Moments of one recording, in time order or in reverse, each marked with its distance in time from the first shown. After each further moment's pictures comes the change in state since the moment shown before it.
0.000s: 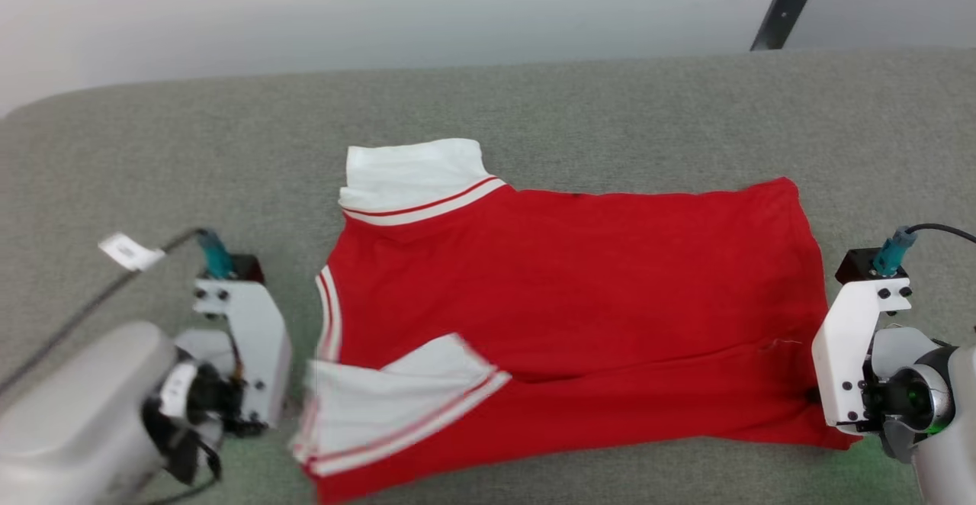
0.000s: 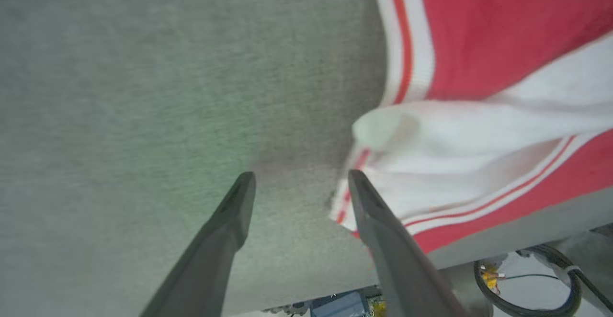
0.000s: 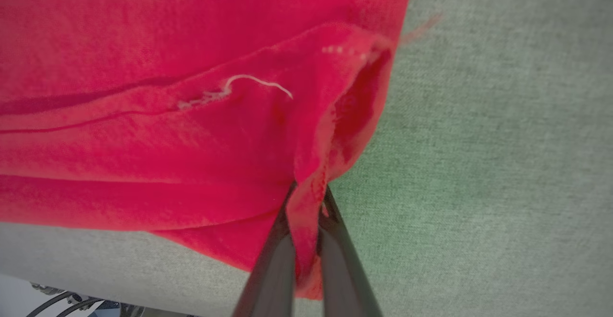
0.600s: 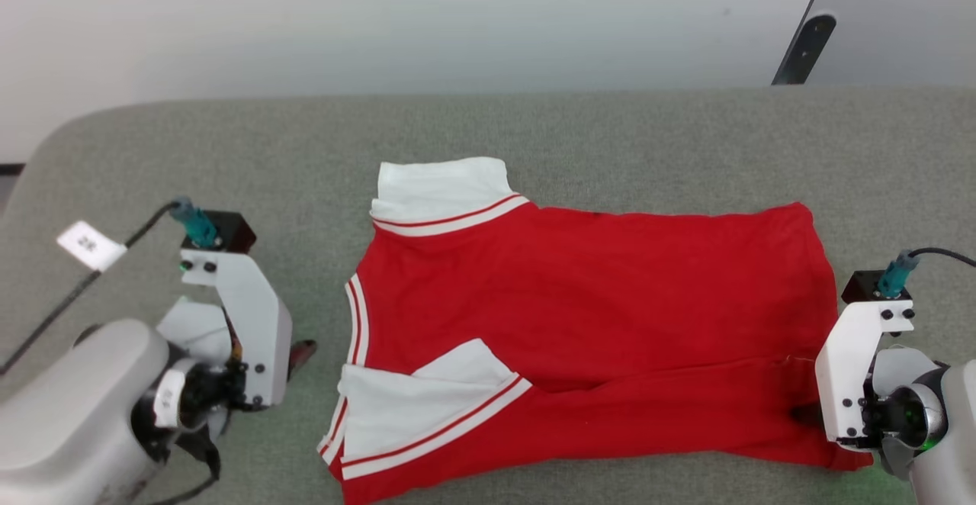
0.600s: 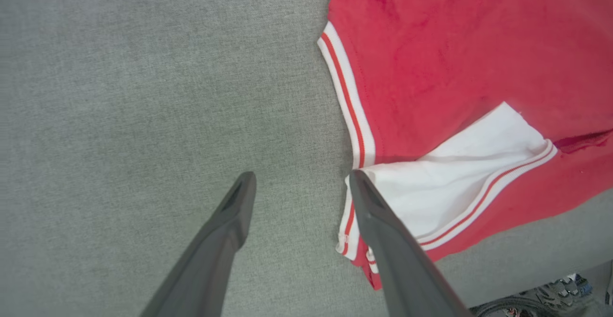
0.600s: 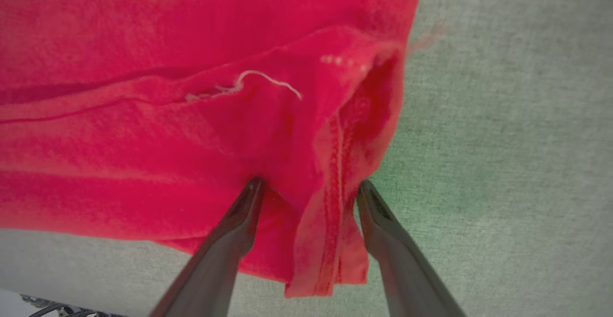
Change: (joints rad) left arm 0.021 0.052 0.076 -0.154 0.035 0.012 -0.199; right arm 0.012 0.005 -0.023 0.090 -0.040 0.000 -0.071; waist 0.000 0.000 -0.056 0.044
